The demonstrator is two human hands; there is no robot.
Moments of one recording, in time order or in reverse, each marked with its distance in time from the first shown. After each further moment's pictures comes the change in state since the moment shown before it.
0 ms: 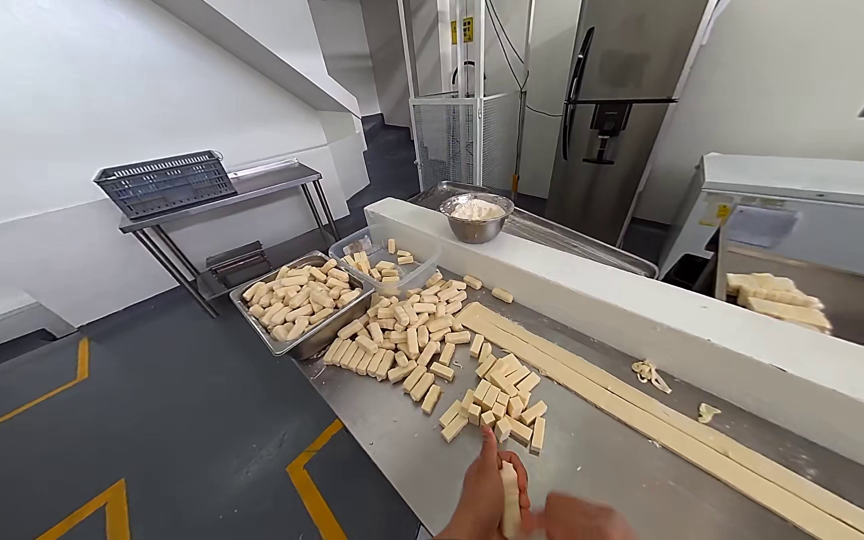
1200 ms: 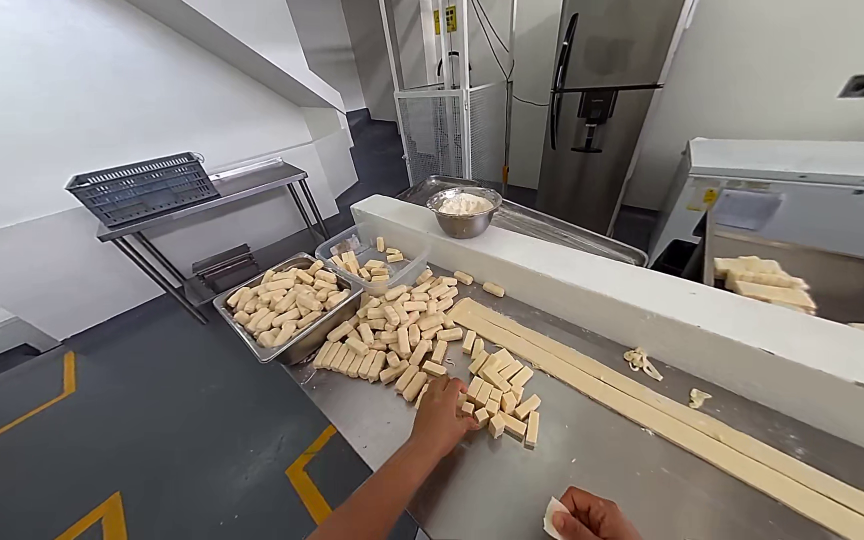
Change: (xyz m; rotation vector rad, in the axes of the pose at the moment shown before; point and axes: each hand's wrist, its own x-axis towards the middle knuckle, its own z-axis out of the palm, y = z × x) left_hand 0.086 0.055 -0.075 1.484 0.138 0.258; right_hand -0.056 0.099 0.034 0.528 0.099 0.579
